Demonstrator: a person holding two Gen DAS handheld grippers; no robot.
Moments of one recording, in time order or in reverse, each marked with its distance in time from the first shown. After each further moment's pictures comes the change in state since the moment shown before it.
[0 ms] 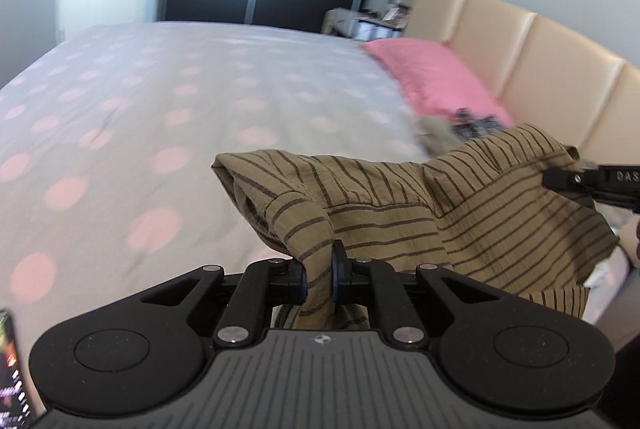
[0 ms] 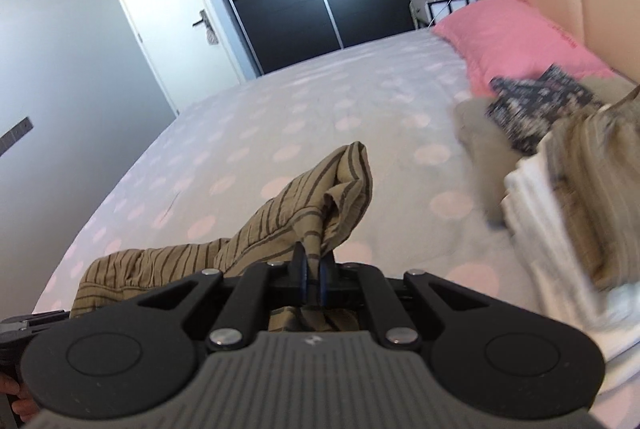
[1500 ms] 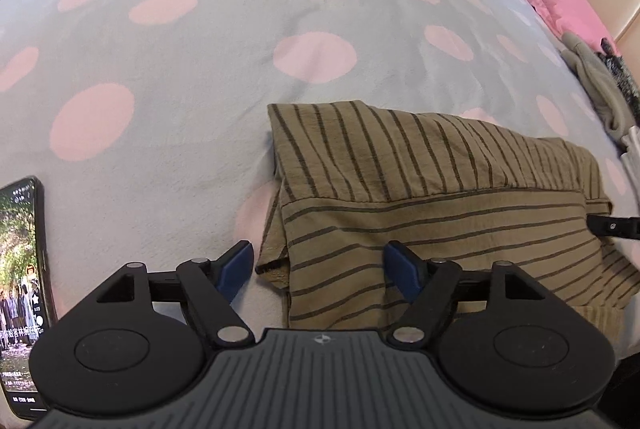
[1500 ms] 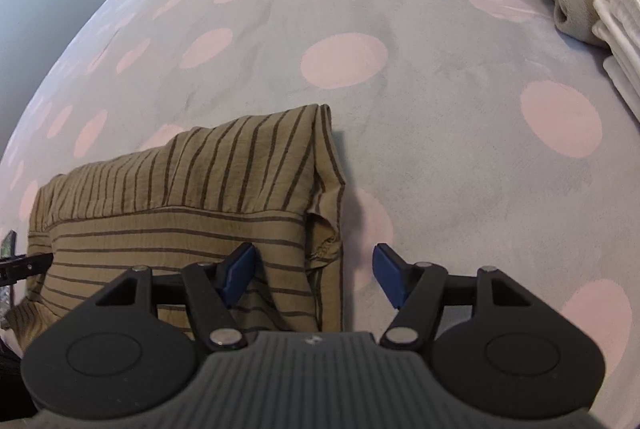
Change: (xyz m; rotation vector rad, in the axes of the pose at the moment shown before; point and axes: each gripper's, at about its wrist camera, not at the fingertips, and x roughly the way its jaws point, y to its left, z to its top) left arm 0.078 0.158 -0.089 -0.175 0.335 0.222; right arm 0.190 0.010 -0.129 -0.037 0.462 -0.076
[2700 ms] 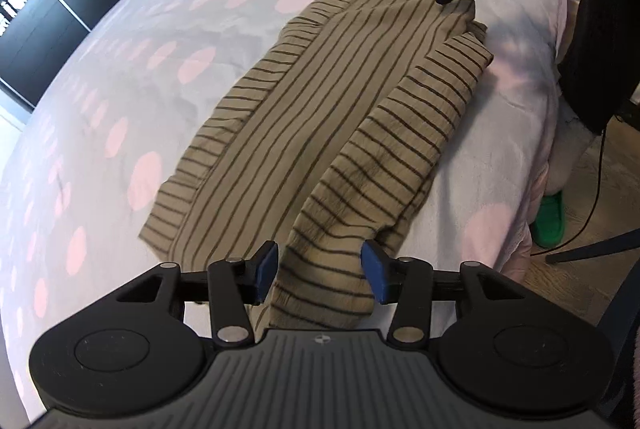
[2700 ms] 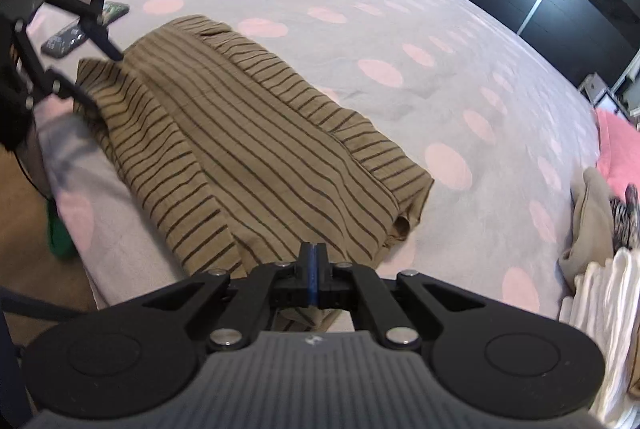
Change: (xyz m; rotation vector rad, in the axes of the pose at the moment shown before) left arm -0.073 -0.098 -0.071 1.035 -0.016 -0.010; right arm -0.093 0.067 -0.079 -0.868 -0.127 -0.033
